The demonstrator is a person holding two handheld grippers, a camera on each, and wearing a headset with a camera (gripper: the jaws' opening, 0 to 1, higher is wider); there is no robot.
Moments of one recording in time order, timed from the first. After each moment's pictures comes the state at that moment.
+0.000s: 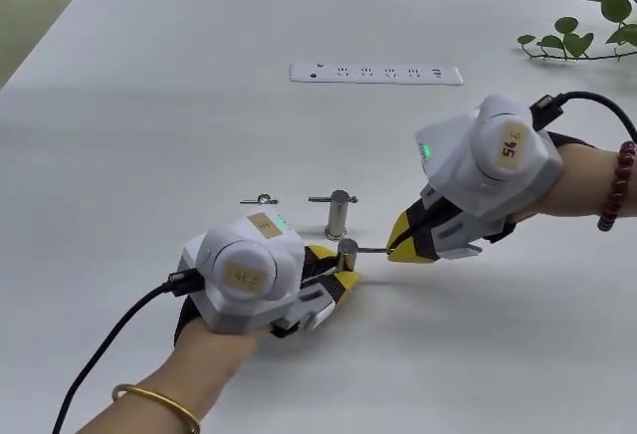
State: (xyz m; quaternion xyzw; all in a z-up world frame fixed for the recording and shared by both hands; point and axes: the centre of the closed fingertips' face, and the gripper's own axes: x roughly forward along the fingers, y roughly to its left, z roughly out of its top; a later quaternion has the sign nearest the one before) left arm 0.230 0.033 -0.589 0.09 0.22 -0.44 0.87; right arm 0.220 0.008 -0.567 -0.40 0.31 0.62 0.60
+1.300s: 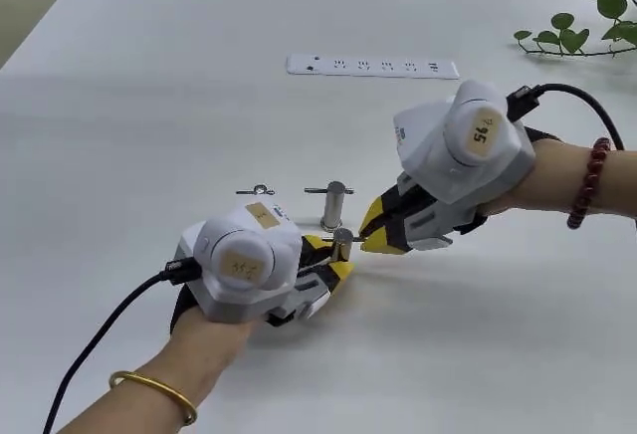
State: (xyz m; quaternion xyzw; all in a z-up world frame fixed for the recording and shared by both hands) left arm 0.231 0.033 -0.590 0.09 0.21 -0.43 0.87; right arm 0.227 0.029 -0.563 -0.37 0.30 0.61 0.63
